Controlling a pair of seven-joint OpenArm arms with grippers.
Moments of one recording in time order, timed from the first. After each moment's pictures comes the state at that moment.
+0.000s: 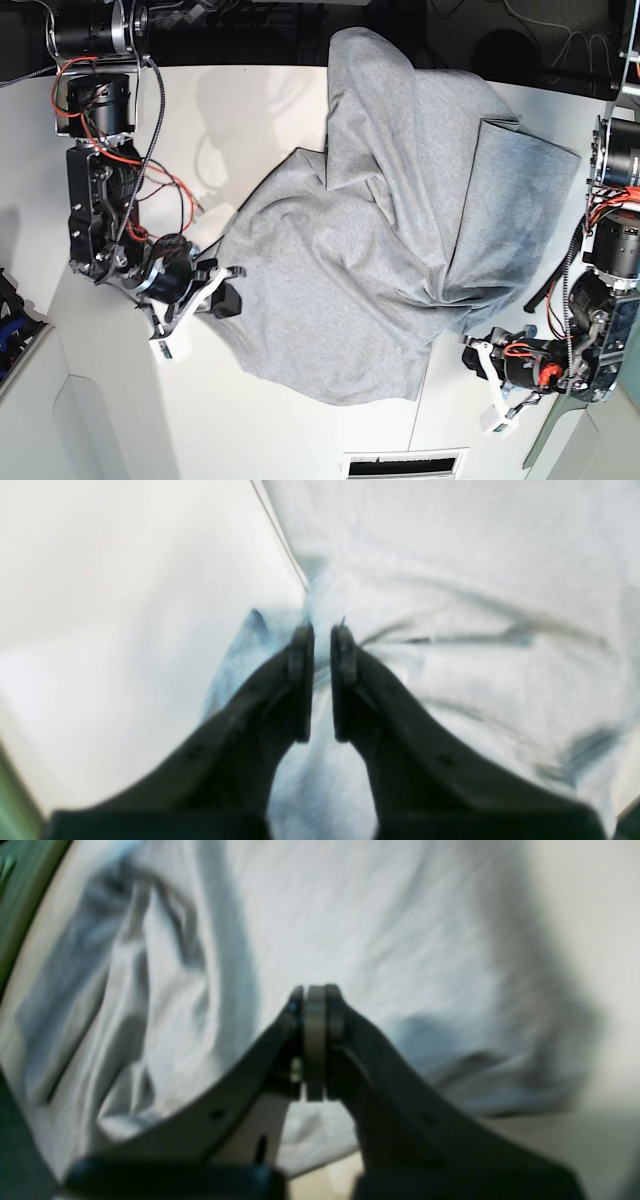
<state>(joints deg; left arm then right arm) -40.4 -26.2 18.5 51.6 -34.7 -29.8 56.2 18.0 5.3 2.7 67.7 24.9 28.8 -45.8</state>
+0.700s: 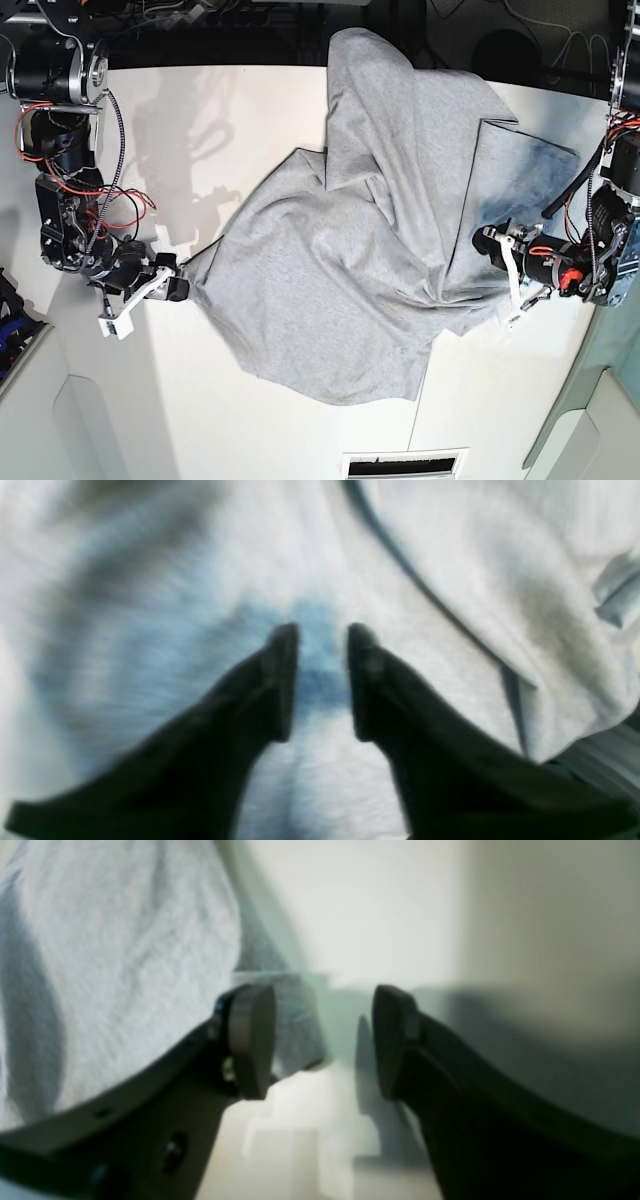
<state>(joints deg) -24.3 -31.9 18.6 53.4 -44.5 -34.5 61.2 26.1 12.0 3.7 39.6 19.0 27.6 -30.3</state>
